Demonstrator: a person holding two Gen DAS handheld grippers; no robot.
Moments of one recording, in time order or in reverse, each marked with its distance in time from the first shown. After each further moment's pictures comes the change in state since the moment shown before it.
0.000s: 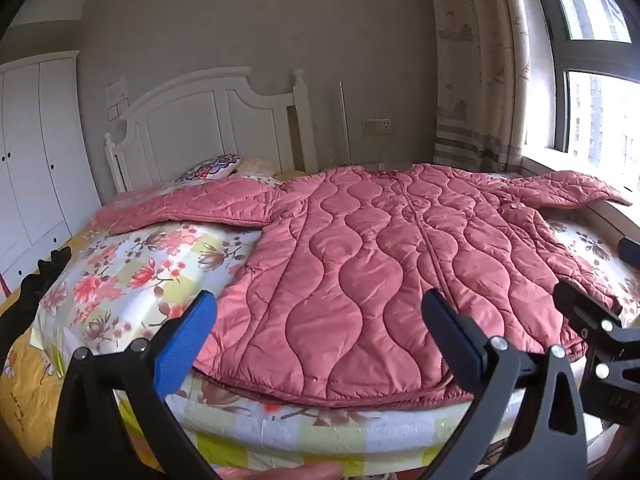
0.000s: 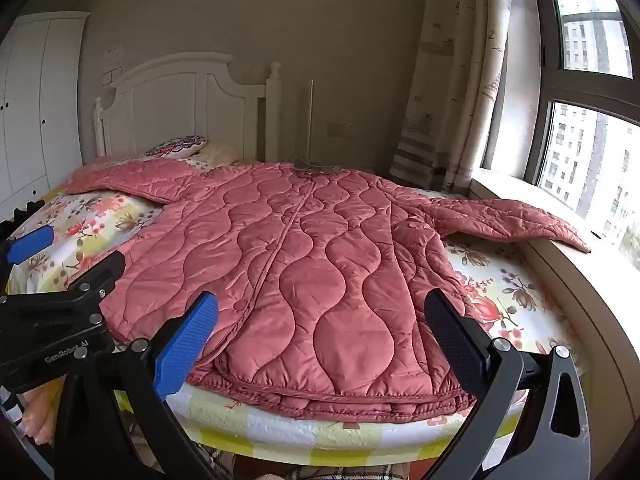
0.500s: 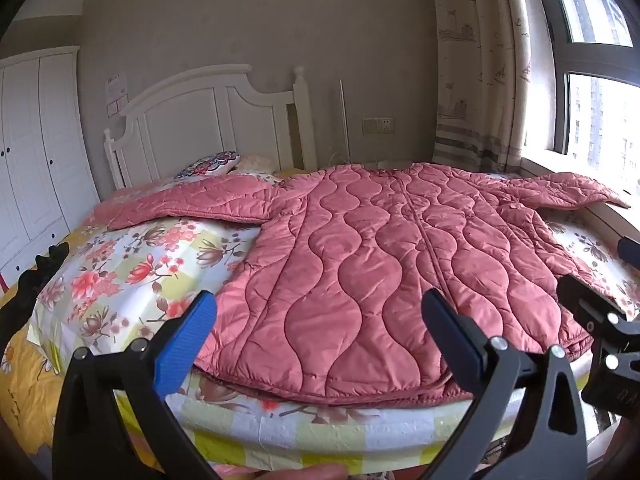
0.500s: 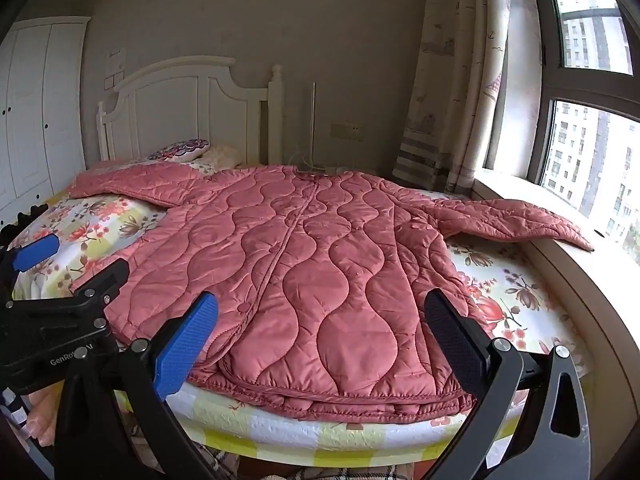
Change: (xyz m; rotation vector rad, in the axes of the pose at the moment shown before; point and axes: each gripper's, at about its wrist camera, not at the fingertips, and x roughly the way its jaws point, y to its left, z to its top) left arm -0.001 0.007 0.001 -0.008 0.015 -0.007; right arm -0.003 -0.002 0.000 0.021 -0.001 0.027
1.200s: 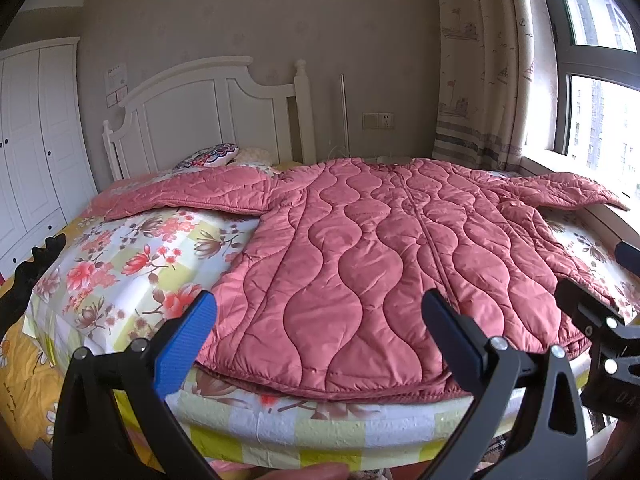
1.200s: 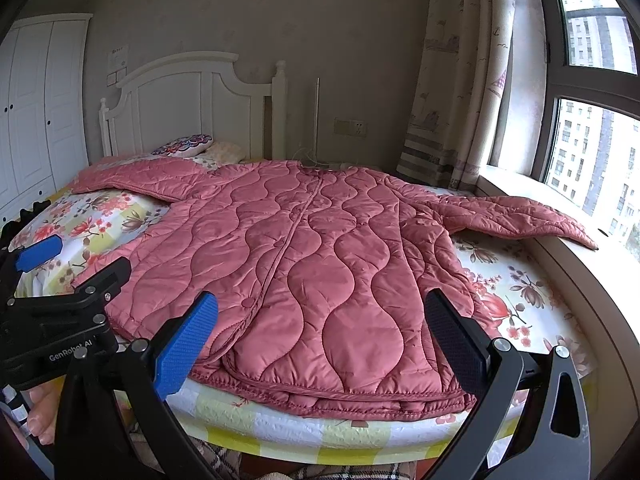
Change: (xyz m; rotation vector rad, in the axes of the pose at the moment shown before) left arm 0.001 0.001 -0.008 -0.011 0.013 -0.007; right arm 0.005 0.003 -0.003 -0.005 0.016 0.013
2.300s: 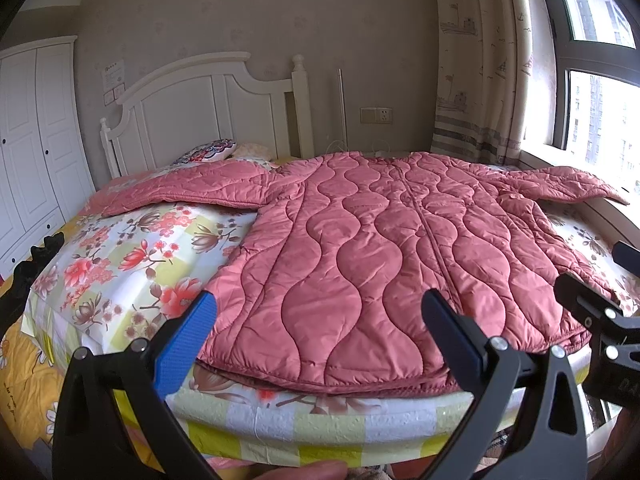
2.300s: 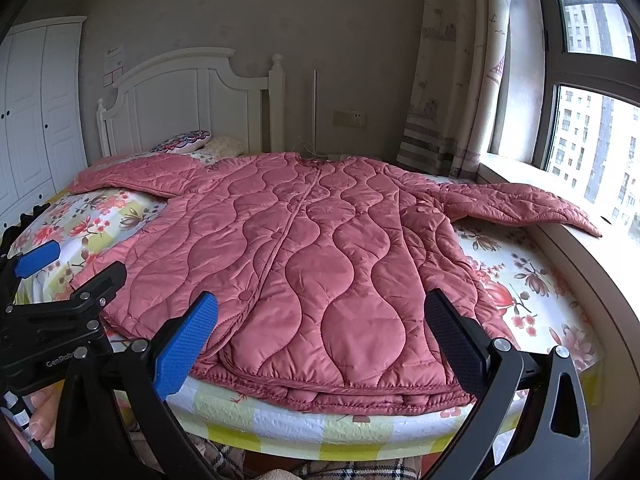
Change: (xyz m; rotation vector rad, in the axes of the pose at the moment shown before) left arm 0.004 0.000 -0.010 -0.006 0.016 -0.005; right arm 0.005 -0.003 -0.005 0.024 0.025 0.006
